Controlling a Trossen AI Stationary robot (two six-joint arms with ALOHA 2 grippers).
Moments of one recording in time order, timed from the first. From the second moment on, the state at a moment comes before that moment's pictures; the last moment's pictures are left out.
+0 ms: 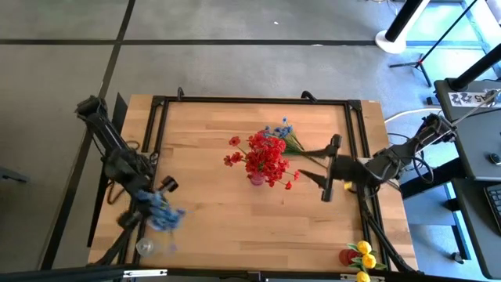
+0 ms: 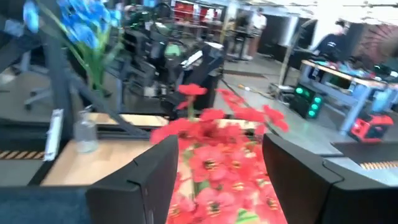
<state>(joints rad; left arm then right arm) -0.91 0.74 0.30 0.78 -0.26 -0.04 0.58 1.01 0.99 -0.04 0.77 -0.09</state>
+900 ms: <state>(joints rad) -1.35 0.96 0.30 1.11 -0.55 -0.02 0.46 1.11 0.99 0.06 0.80 0.00</state>
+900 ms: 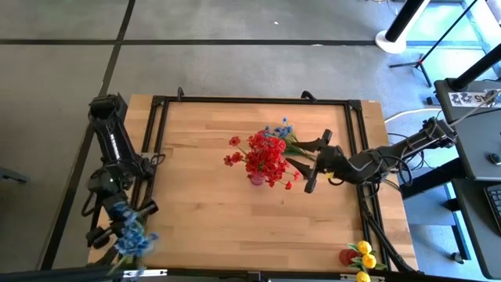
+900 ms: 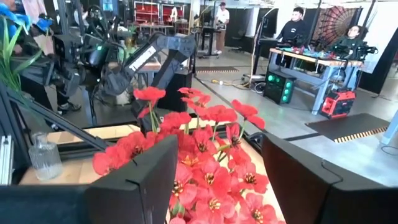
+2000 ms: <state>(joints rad) -1.44 1.15 0.30 1.28 -0.69 0.03 0.46 1.11 0.99 0.12 0.89 0.05</state>
